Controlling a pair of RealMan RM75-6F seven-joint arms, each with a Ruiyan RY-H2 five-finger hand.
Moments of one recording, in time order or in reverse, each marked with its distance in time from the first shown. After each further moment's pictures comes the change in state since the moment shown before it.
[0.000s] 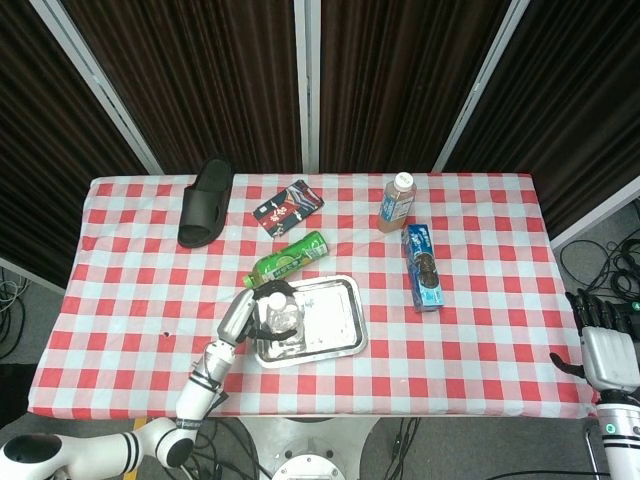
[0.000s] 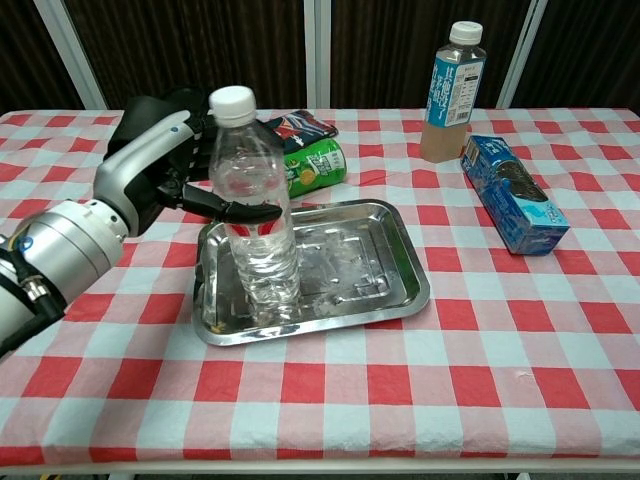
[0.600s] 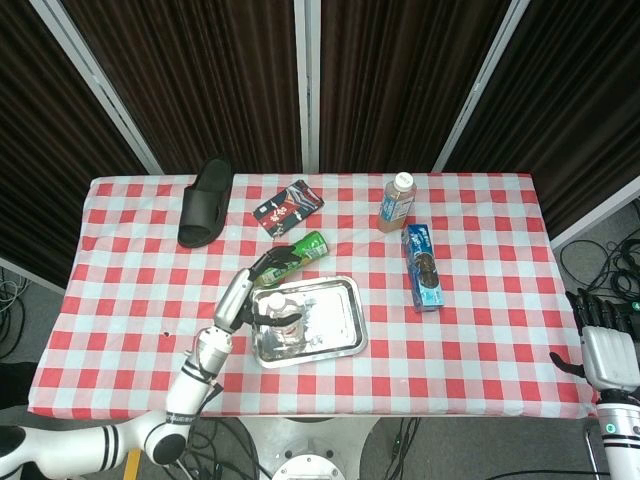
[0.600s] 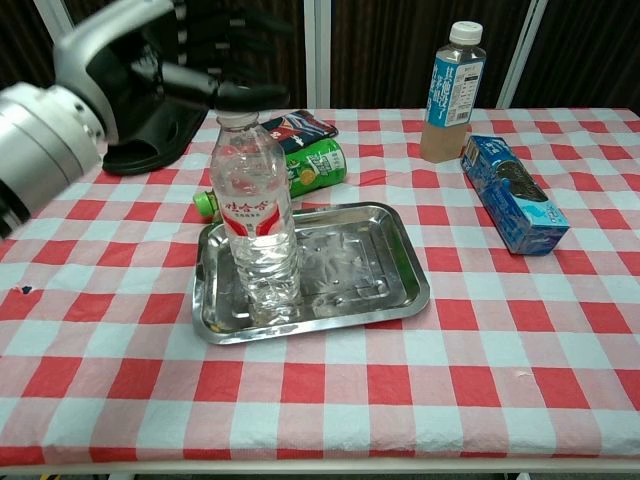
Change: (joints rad) left arm -0.028 0.180 -0.127 -0.354 -0.026 0.000 0.103; right arm 0.000 0.002 0.002 -0.004 -0.003 0.005 -0.002
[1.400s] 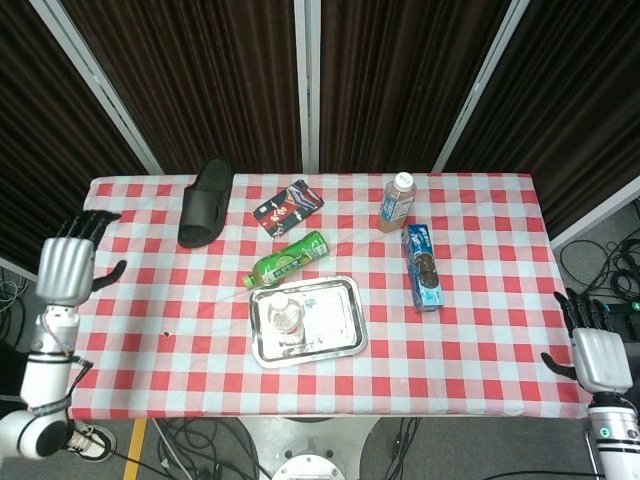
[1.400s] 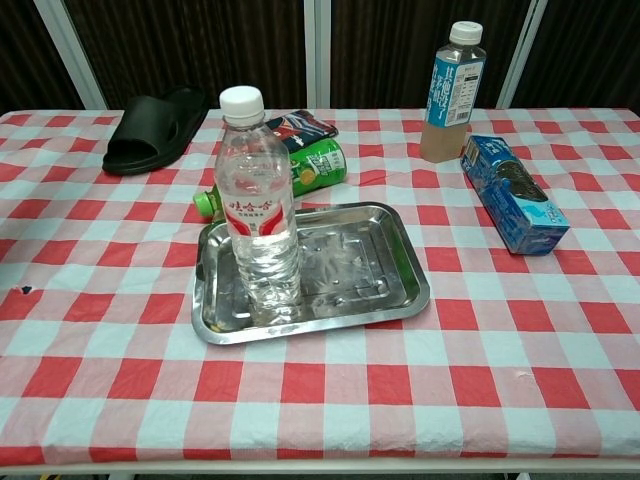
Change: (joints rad) left arm 0.219 0.428 0.076 0.184 -0.045 0.190 0.603; right arm -0.006 0.014 -0.016 -0.056 -0.056 0.040 0.009
